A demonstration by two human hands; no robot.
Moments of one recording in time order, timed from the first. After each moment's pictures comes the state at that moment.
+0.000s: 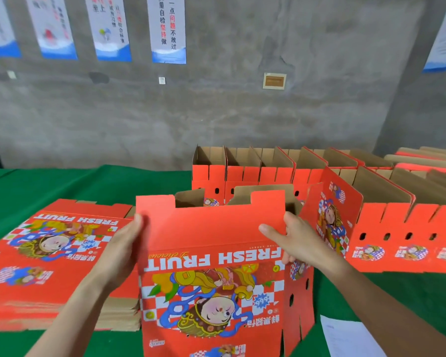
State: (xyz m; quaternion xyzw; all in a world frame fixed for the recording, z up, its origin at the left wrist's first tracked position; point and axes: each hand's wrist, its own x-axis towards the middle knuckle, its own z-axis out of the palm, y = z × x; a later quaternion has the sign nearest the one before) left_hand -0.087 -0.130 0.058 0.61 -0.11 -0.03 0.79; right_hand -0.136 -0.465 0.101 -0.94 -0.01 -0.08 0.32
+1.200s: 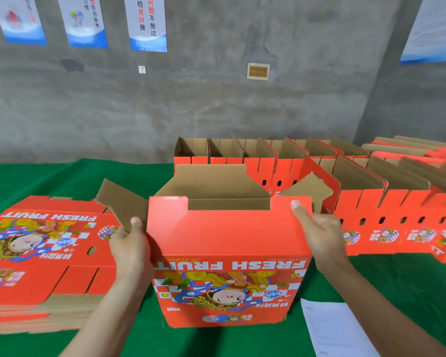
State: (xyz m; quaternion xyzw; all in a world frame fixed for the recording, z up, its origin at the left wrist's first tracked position) left_hand -0.101 -0.215 0.064 0.56 0.17 0.21 0.78; right_hand -0.175 -0.497 0.087 -0.76 0.07 -0.33 0.56
